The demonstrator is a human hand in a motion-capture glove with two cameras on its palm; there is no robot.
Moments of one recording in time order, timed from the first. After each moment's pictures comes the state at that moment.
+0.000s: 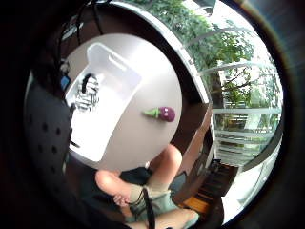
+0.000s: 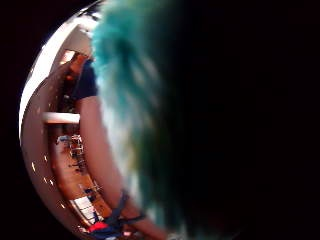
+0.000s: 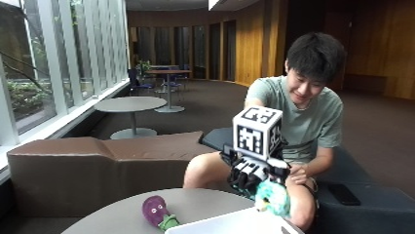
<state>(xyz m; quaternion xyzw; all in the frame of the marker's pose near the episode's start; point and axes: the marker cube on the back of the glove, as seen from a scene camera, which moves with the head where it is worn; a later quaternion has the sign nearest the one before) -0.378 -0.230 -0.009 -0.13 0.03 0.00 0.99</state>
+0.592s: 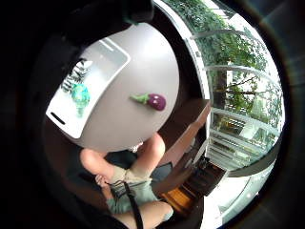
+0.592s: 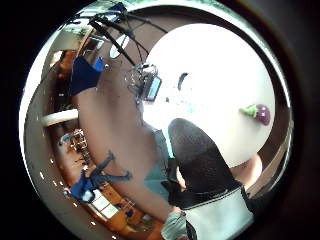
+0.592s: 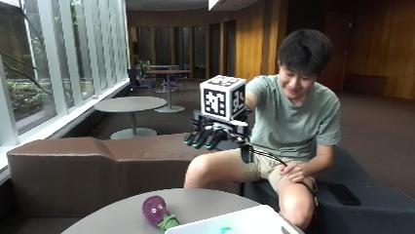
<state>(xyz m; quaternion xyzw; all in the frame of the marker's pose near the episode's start) -0.269 -0.222 -0.061 -0.12 0.03 -0.01 0.99</state>
